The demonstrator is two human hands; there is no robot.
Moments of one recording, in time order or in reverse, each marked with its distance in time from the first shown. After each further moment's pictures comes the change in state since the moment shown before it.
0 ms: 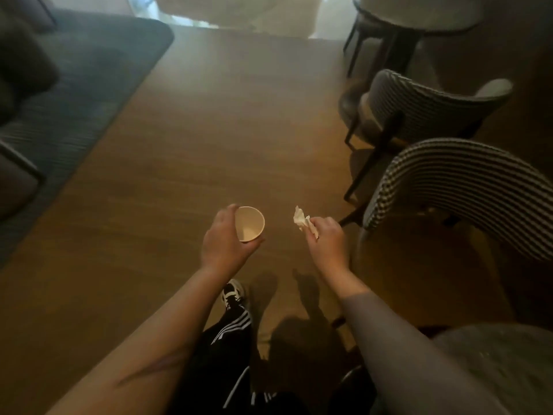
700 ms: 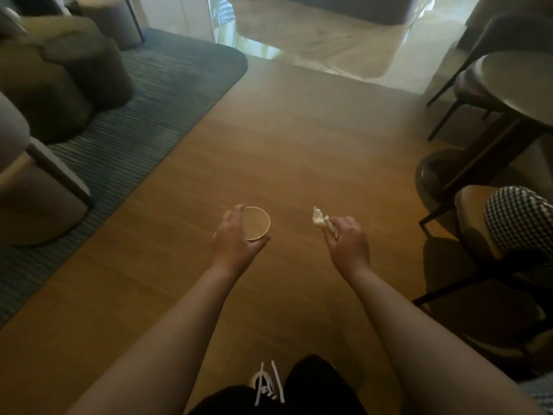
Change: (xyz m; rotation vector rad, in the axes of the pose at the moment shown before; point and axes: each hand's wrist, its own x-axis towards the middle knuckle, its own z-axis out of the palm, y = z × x) left_hand 0.435 -0.159 -0.086 -0.044 0.164 -0.204; right_hand 0.431 -0.214 0.150 0.023 -0.082 -0.178
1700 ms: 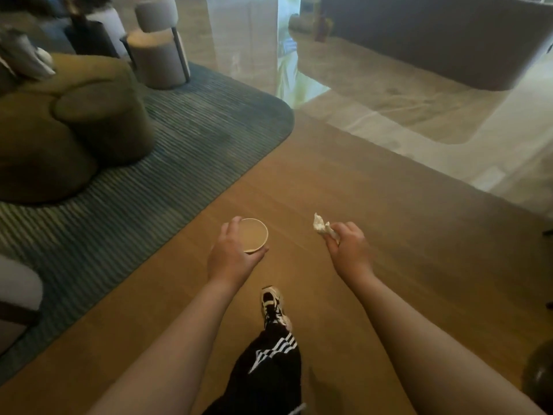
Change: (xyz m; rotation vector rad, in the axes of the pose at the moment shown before) left_hand 0.877 0.002 0.137 0.081 0.197 -0.187; right_hand 0.935 -0.099 0.185 0.036 -0.167 -0.221
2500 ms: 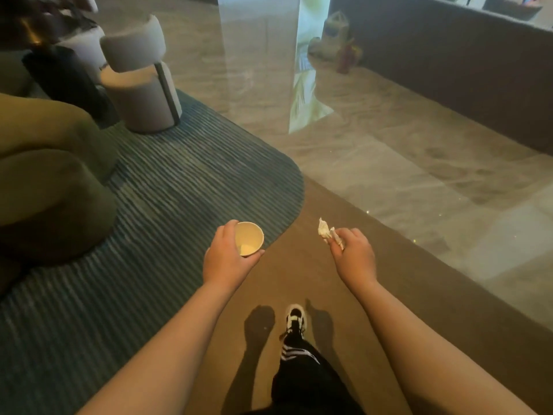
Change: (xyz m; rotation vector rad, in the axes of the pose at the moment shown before) left_hand 0.841 0.049 0.190 0.031 0.035 -0.073; right_hand 0.871 -0.012 0.120 -0.035 -0.031 -0.032
